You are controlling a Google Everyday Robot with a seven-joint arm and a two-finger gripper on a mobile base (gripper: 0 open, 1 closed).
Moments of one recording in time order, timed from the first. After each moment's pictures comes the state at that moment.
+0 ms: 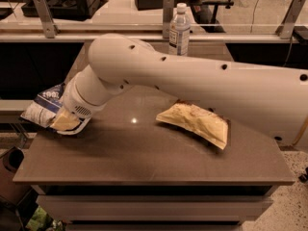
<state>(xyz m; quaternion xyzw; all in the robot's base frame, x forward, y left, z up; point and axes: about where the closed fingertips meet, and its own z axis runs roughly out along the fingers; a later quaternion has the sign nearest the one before) 0.492 0.231 0.843 -0.68 0.62 0.22 0.33</state>
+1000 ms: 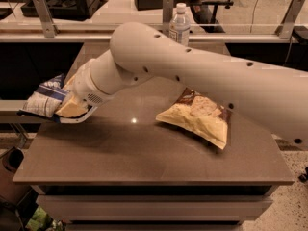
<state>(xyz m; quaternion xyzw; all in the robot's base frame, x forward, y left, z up) 0.509 0.217 0.879 -0.67 0.59 0.24 0.39</state>
